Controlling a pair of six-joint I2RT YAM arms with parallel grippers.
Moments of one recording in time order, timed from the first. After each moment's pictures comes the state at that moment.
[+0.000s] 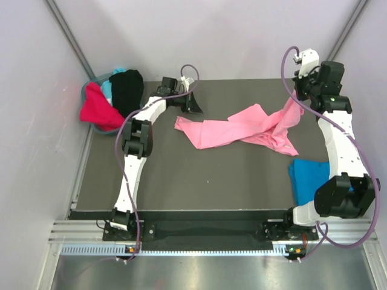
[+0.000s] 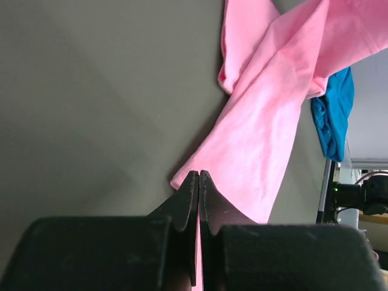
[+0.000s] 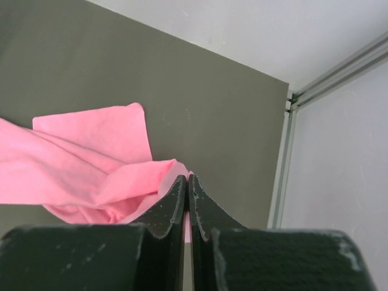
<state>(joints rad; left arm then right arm) -0.24 2.67 2.31 -0.42 1.03 -0.26 -0.08 1.45 1.50 -0.47 -0.20 -0.40</state>
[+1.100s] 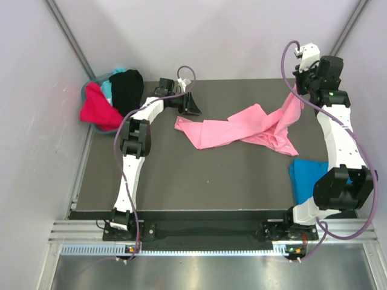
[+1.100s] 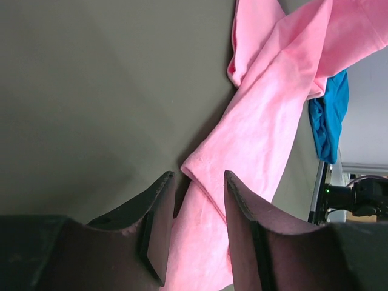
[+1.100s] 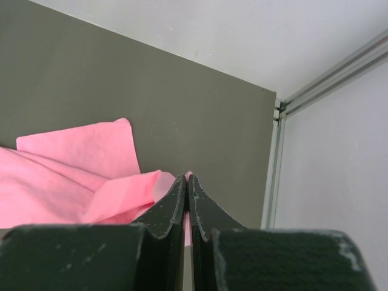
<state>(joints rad) -0.21 2.64 2.27 -0.43 1.03 -0.28 -0.08 1.52 1.57 -0.44 -0.16 -0.38</state>
